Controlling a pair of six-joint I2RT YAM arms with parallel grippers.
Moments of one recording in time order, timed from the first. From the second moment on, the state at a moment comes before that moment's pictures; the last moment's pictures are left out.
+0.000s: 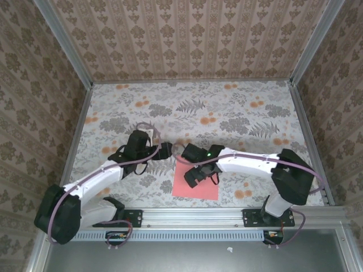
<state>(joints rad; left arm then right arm) -0.58 1.11 0.53 -0.13 0.15 -0.56 0.99 1.64 1.05 -0.79 0.12 0.40</state>
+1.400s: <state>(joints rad) -0.42 1.20 0.55 -0.17 0.34 -0.73 0.64 1.86 1.37 -0.69 0.10 0.12</state>
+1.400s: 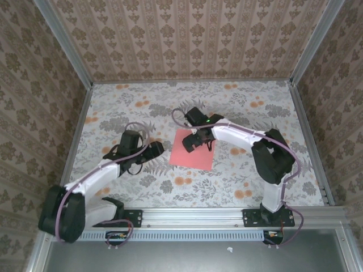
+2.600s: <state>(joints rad) -0.66 1.69 0.82 -0.16 0.41 -0.73 0.58 2.00 1.38 -0.70 -0.01 0.27</state>
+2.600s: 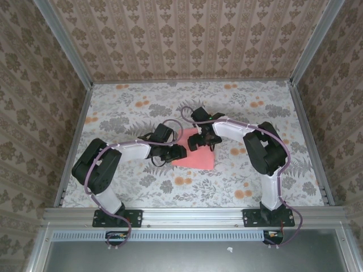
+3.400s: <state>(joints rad) -0.30 1.36 0.65 0.07 0.63 -0.66 0.52 1.75 1.29 -0.60 -0.45 0.22</state>
